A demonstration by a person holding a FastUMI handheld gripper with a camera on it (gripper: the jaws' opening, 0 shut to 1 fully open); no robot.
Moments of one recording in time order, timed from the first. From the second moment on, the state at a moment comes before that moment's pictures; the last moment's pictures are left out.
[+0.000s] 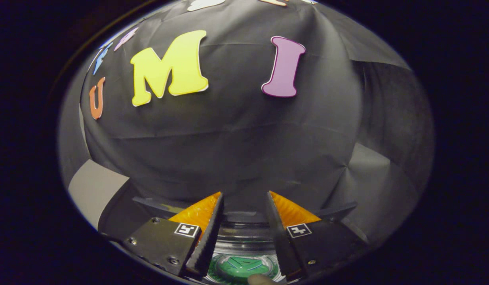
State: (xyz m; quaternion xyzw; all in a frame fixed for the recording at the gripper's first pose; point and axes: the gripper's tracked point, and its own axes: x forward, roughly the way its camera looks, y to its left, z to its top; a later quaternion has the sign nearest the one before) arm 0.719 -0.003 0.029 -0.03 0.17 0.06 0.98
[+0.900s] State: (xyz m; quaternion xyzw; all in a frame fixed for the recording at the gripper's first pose) arm 0.716 -0.006 0.019 -0.02 0.08 0.06 0.99
